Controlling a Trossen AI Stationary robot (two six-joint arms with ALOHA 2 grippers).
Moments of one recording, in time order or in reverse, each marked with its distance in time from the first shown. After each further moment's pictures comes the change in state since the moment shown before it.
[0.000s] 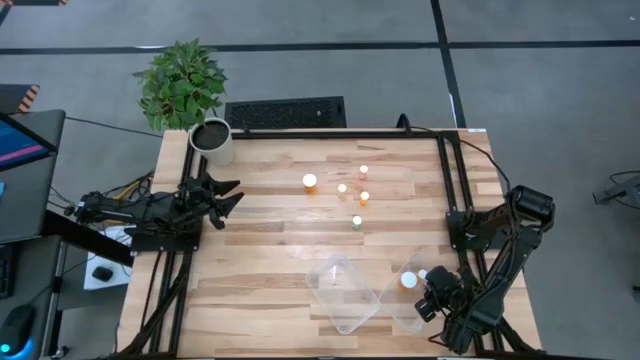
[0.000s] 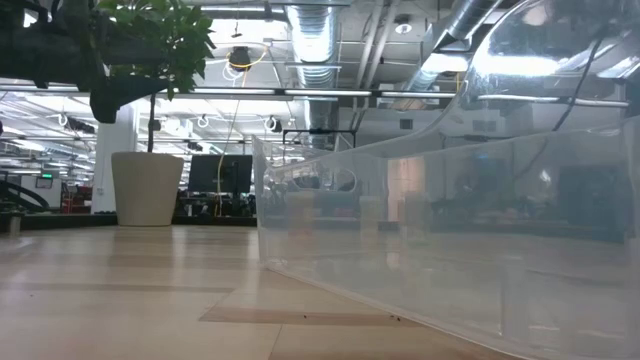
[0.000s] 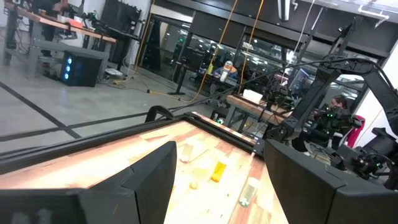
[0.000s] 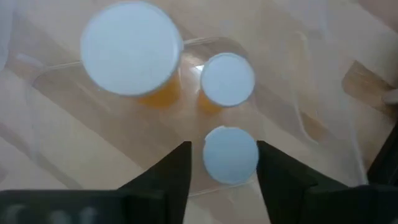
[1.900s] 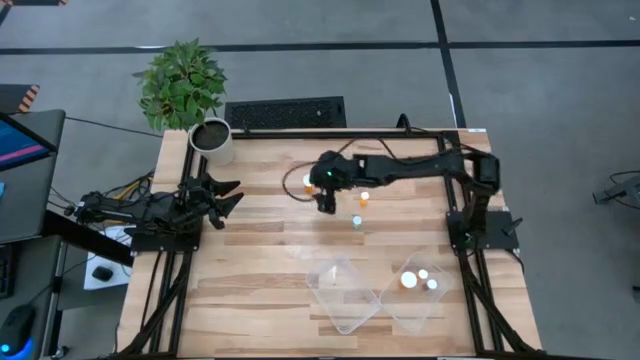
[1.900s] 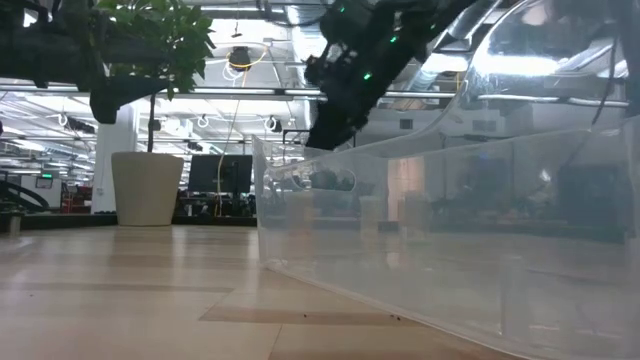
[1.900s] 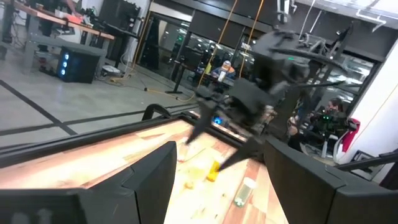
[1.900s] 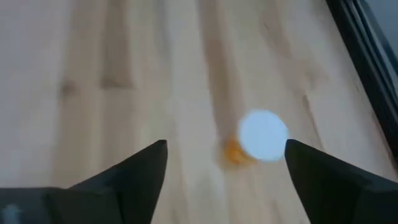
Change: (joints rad) left arm 0.000 0.000 0.000 0.000 0.007 -0.026; right arm -1.292 0.172 0.322 0.867 -0.270 -2.200
